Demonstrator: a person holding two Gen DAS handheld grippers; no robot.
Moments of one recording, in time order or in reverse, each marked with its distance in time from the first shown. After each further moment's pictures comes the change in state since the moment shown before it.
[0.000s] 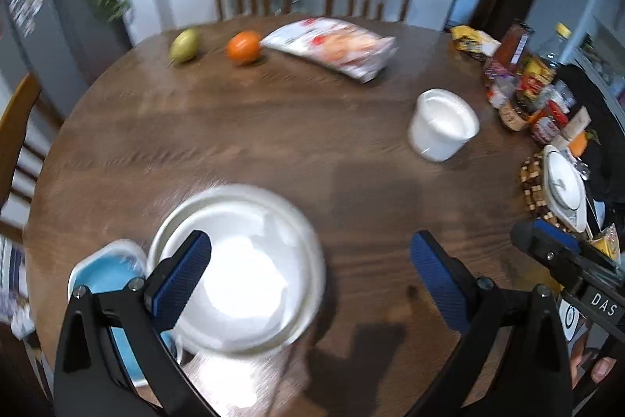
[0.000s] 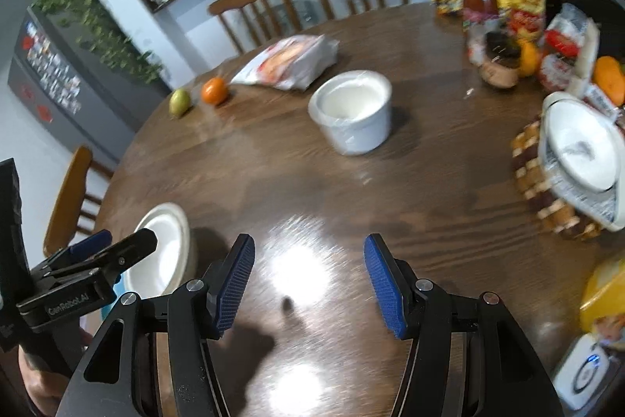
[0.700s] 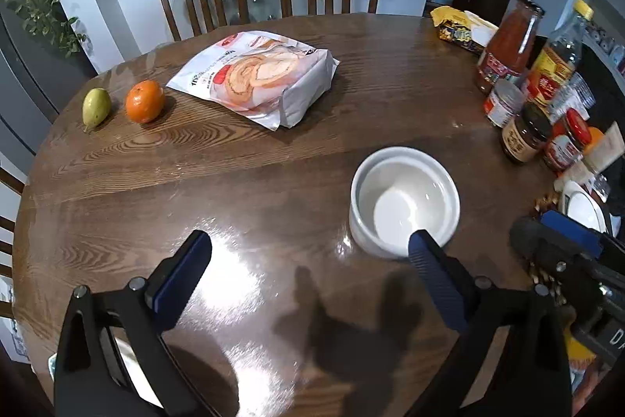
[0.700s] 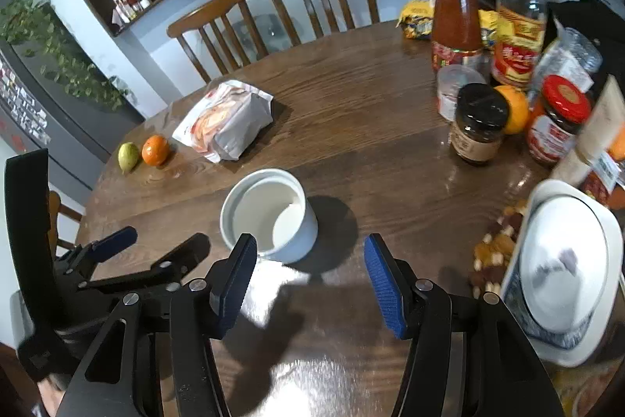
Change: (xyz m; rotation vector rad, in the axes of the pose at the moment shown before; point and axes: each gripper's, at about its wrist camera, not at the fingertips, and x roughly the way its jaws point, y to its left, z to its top) left arm 0.107 -0.086 0.094 0.082 0.058 0.006; right arm 0.050 -0.058 0.103 0.040 0.018 -0.056
